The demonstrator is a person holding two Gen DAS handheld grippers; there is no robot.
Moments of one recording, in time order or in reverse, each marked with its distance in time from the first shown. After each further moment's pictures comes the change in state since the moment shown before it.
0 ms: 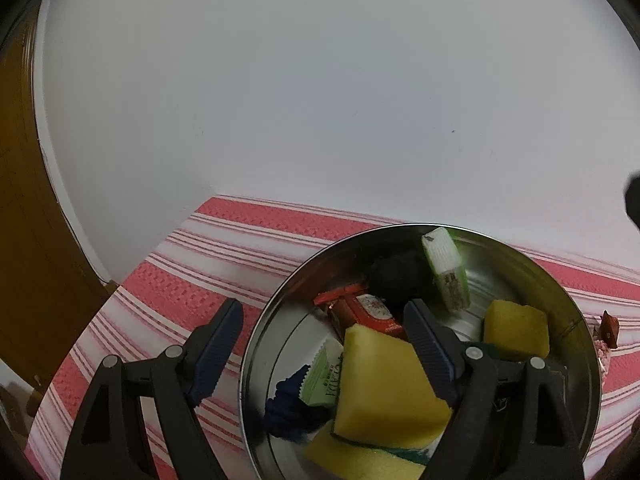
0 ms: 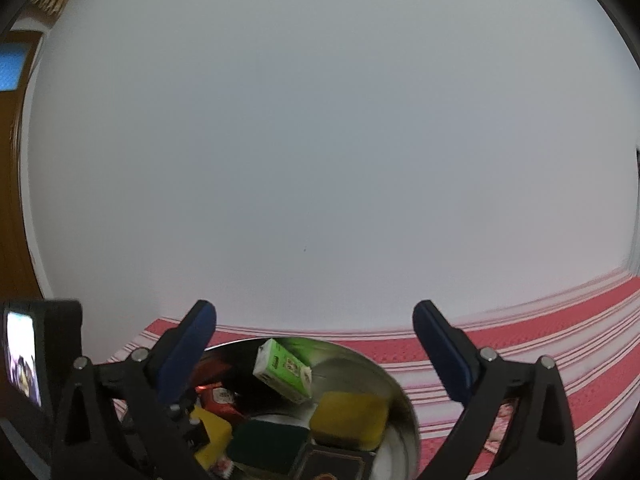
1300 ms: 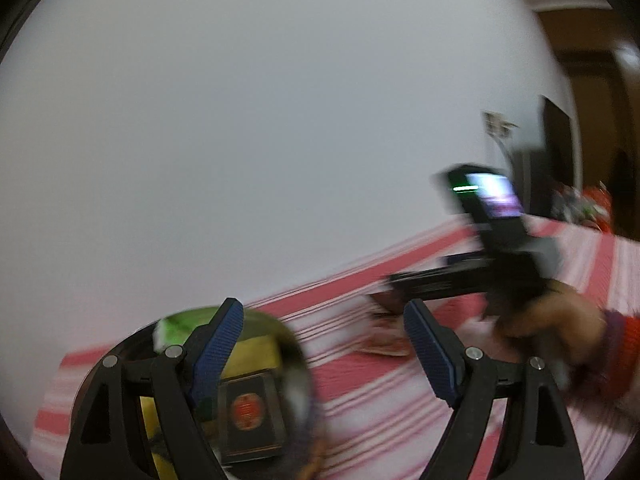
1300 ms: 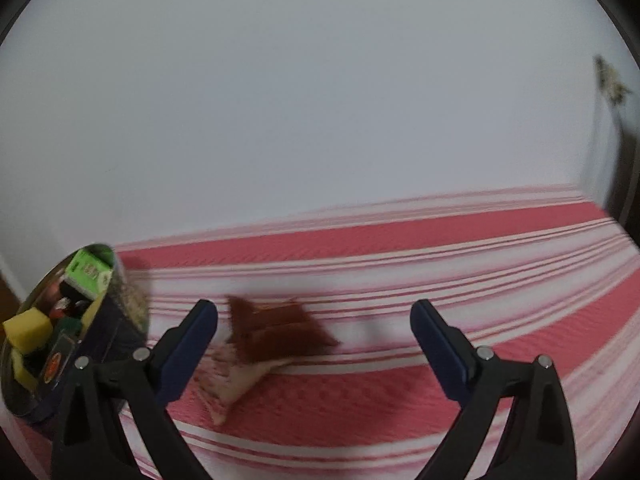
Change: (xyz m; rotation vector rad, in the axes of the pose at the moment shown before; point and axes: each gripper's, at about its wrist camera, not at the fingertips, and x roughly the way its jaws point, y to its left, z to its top) left arm -0.121 -0.143 -0.071 0.507 -0.392 -0.576; right arm 0.047 -0.219 -0.056 0.116 0.424 -0.098
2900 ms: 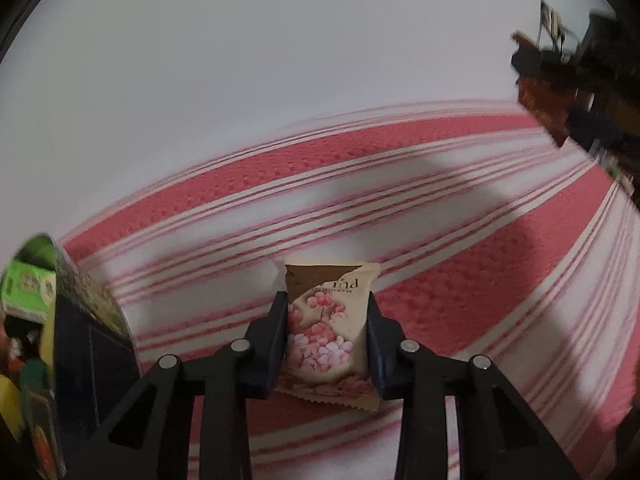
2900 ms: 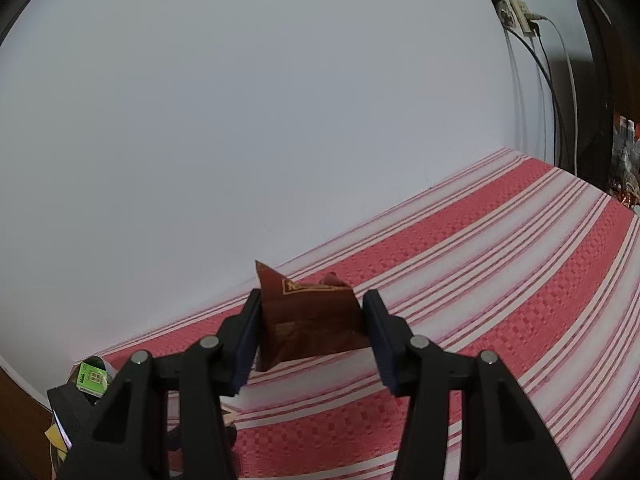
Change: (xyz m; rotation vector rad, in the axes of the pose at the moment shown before) left arm 0.199 -0.092 -0.005 -0.171 0.578 -0.056; right arm -0.067 -0.134 0.032 0.365 -0.149 -0.086
